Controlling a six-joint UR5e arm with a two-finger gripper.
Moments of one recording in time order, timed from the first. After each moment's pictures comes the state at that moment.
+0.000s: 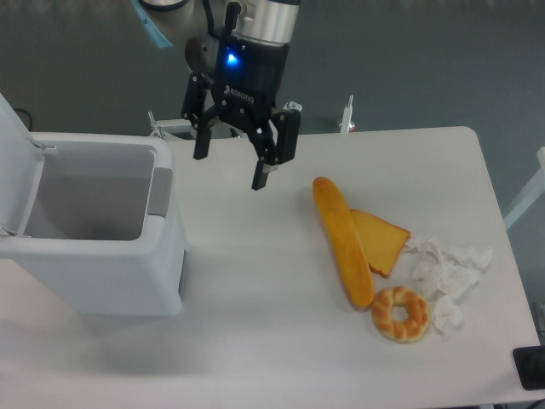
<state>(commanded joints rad) 2.47 -1.56 -1.54 -1.16 1.22 1.10</state>
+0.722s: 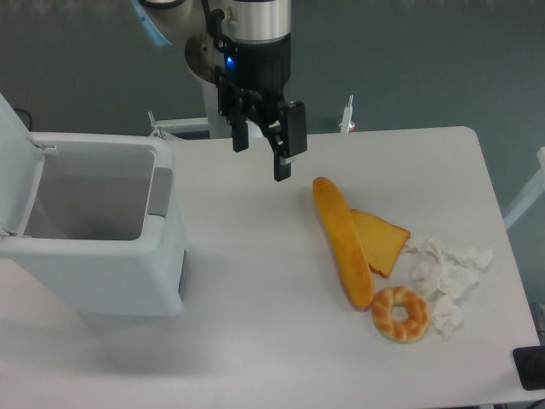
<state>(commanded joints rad) 2.42 -1.55 -1.56 -1.17 1.48 1.37</state>
